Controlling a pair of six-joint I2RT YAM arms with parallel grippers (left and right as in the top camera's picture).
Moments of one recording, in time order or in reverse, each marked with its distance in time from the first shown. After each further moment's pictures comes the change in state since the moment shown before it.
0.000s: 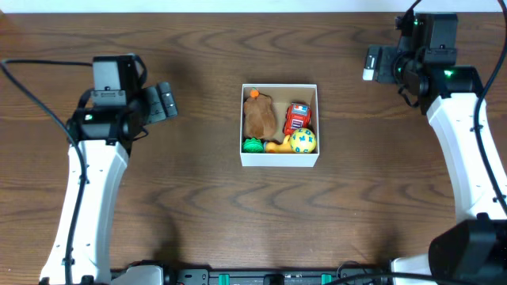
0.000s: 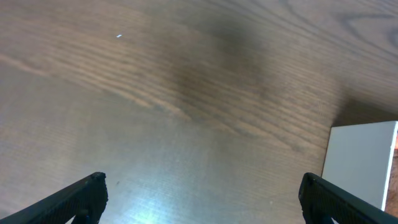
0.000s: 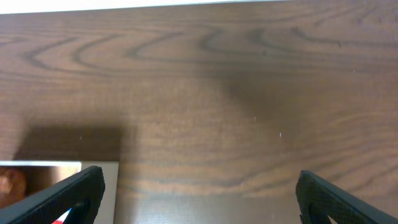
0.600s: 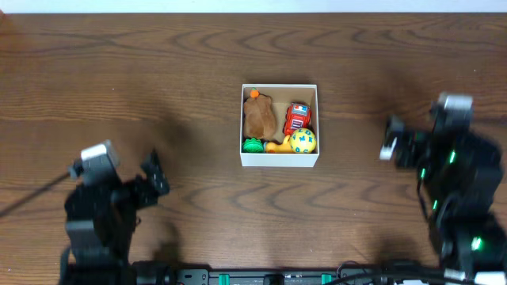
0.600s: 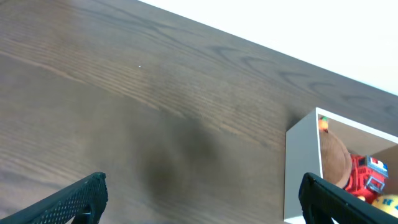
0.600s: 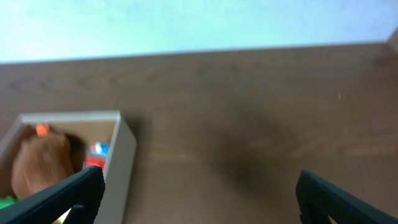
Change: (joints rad) left arm 0.003 -0.911 -0.472 0.006 0.000 -0.052; right arm 0.014 -0.937 -0.674 0.120 0.041 0.016
